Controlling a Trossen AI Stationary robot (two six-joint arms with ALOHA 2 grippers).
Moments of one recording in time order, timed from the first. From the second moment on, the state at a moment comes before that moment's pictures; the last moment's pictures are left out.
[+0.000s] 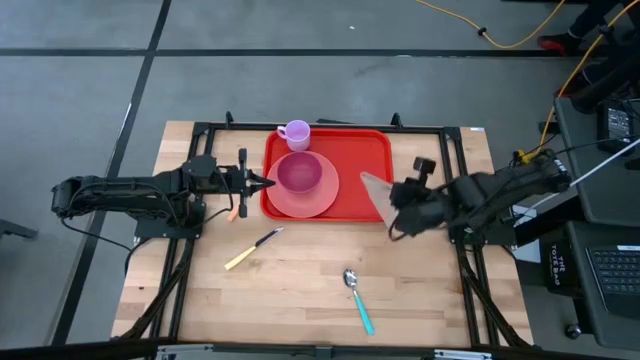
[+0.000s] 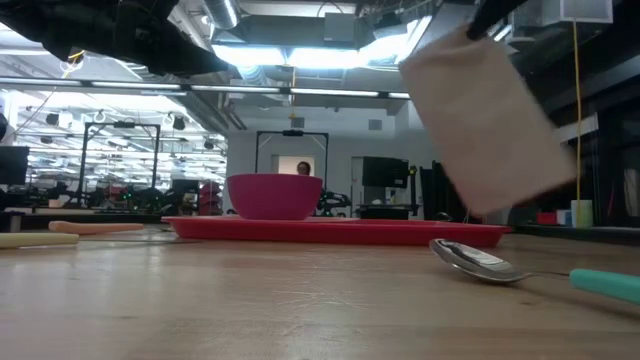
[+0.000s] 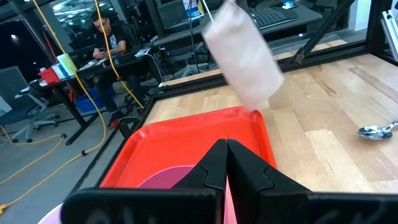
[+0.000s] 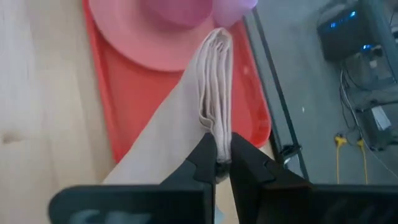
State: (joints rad) left arm 0.22 0.69 0.38 0.16 0.07 0.27; right arm 0.36 1.32 1.39 -1.30 0.74 0.35
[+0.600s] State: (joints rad) left arm 0.22 0.69 0.38 0.15 0.07 0.27; right arm -0.08 1.23 1.37 -0.96 0.44 -0.37
